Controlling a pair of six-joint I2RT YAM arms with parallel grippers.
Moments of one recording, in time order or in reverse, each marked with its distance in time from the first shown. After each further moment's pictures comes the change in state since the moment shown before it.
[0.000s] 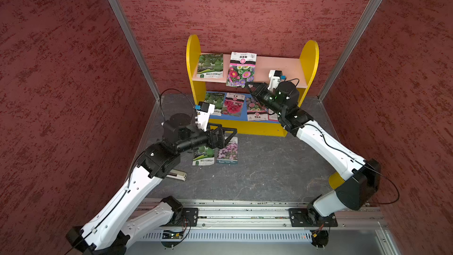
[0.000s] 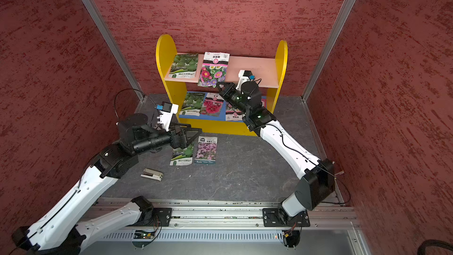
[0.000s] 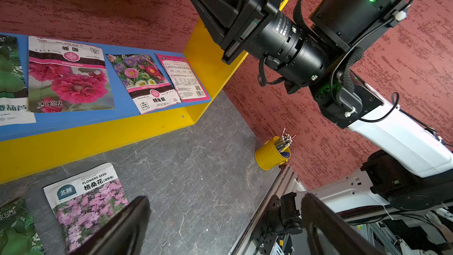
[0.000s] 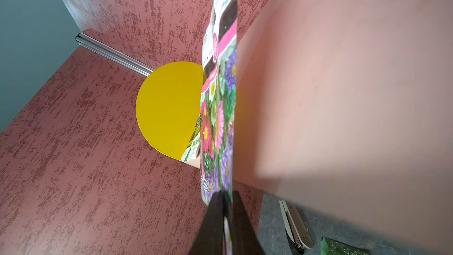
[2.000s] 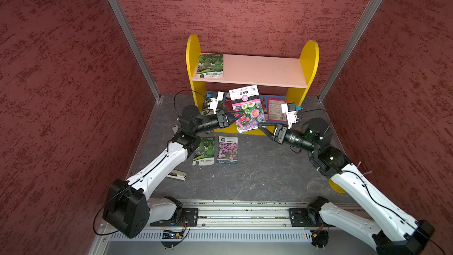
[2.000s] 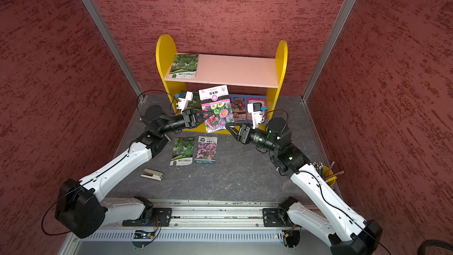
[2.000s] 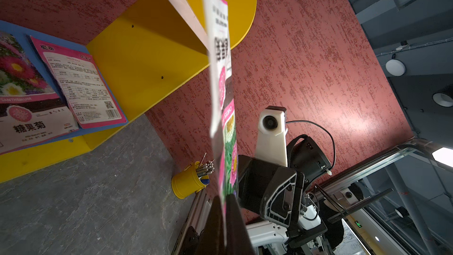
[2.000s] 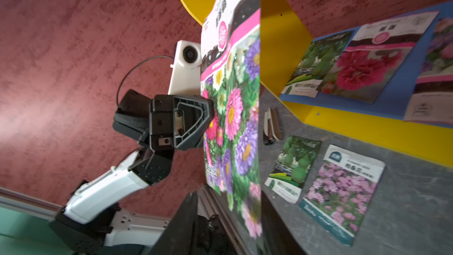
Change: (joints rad) left arm 0.147 0.332 -0.196 0.932 0.460 -0.580; right arm 0.018 -0.597 -0.507 -0.214 -0.317 -0.300
